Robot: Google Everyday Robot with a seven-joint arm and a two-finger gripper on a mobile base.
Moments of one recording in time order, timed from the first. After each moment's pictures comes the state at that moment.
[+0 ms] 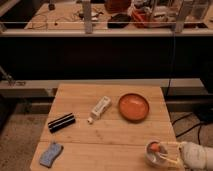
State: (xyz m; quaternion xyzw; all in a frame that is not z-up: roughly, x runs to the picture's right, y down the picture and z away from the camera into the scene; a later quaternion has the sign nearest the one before) arm 0.241 0.250 0.596 -0.06 -0.53 0.15 0.83
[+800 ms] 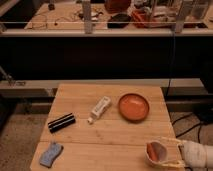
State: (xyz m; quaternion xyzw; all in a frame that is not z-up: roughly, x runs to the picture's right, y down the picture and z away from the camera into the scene) arm 0.242 0.247 0.598 -0.07 -0.53 0.13 0.84
